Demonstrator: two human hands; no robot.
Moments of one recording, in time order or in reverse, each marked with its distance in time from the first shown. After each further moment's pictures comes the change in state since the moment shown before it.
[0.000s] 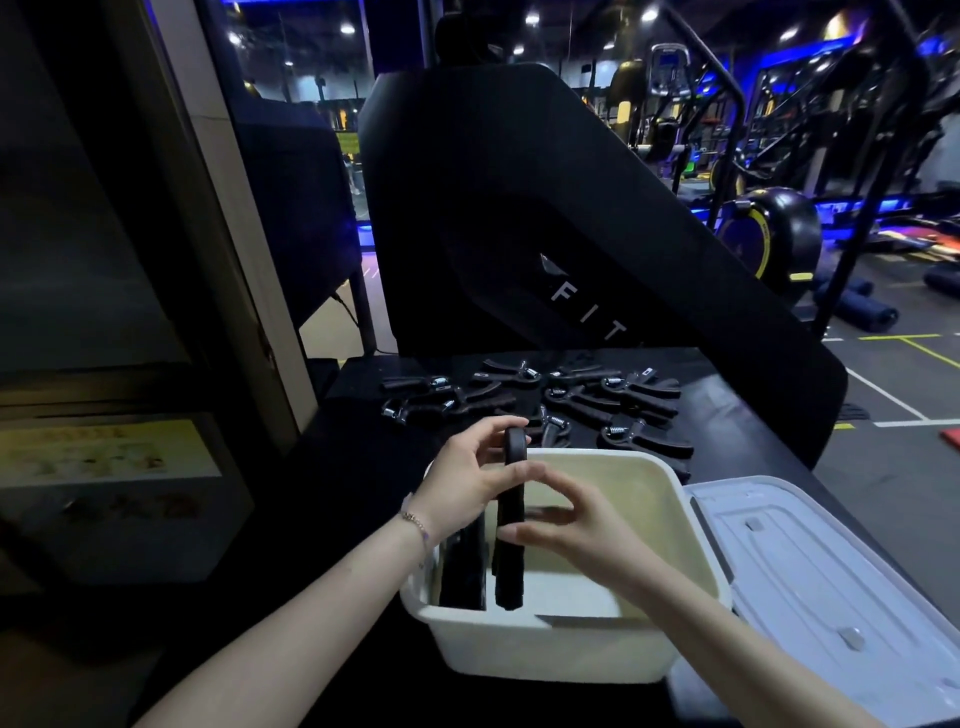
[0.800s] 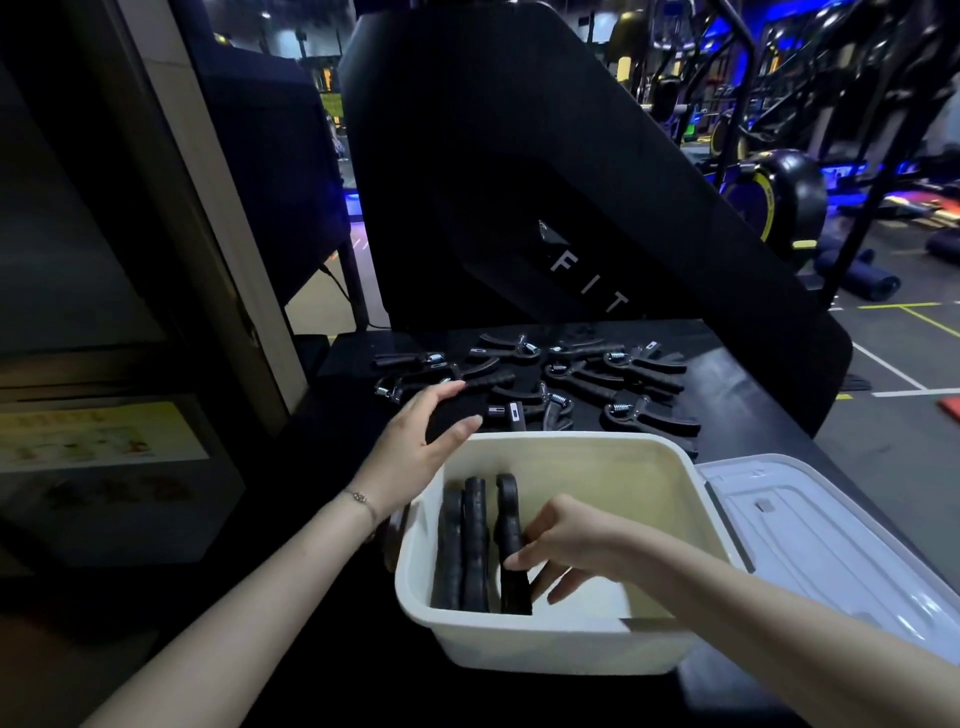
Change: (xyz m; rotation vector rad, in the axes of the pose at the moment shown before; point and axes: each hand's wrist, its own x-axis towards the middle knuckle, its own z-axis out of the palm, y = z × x) left_hand 0.016 -0.033 -0.050 0.397 0.082 0.039; right_hand 0.034 0.029 0.000 -0.249 -0.306 0.585
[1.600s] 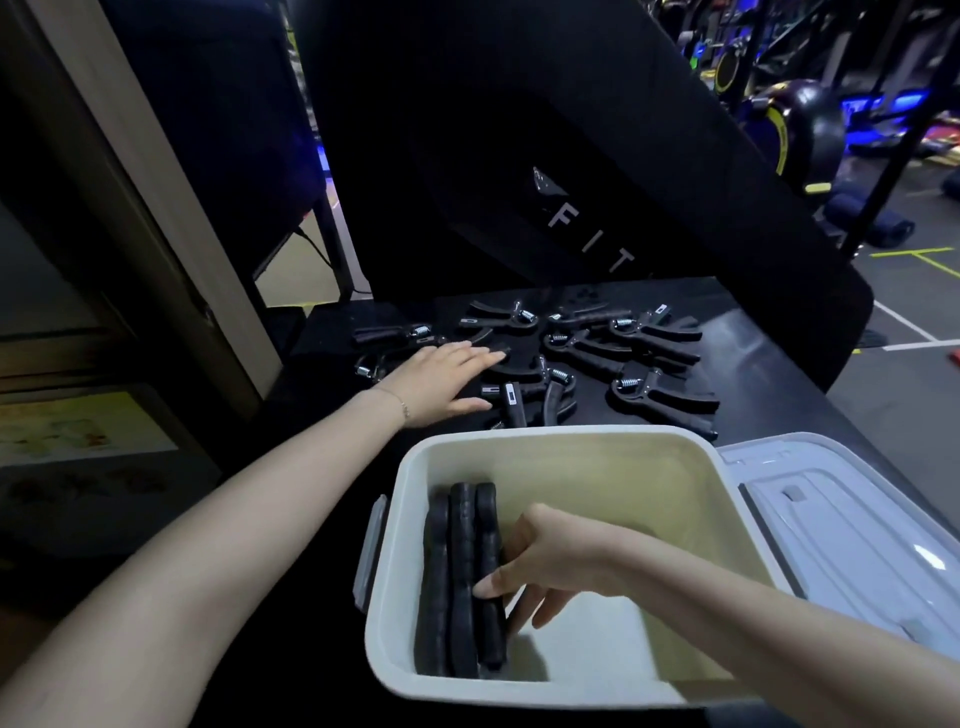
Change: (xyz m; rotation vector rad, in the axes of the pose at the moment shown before) left_hand 0.128 -0.057 0.021 0.949 -0.436 0.295; right_hand 0.029 -0.004 0.001 0.001 -0.188 0.024
